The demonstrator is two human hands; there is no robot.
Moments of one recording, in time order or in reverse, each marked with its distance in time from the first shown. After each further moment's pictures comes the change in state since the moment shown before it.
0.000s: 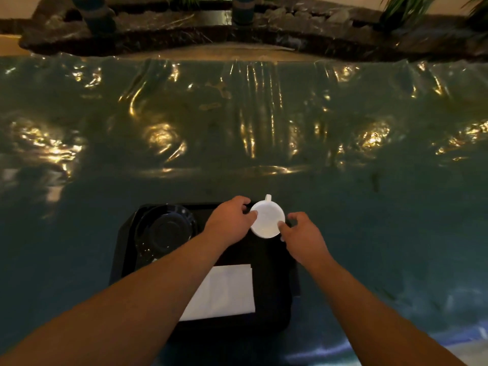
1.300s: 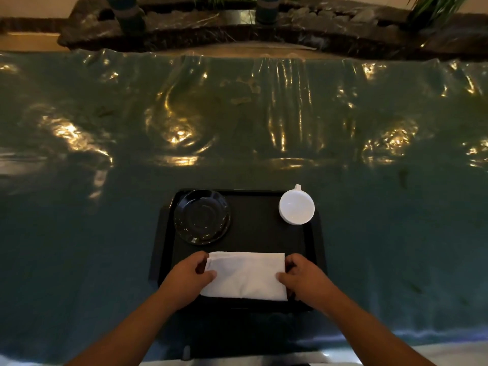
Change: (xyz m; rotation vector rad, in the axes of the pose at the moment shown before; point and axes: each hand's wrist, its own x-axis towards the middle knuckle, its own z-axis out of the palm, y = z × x) left_hand -0.154 -0.181 -0.026 -0.211 -0.068 -0.229; right_hand -0.094 0.037 0.059 -0.066 -0.414 -0.052
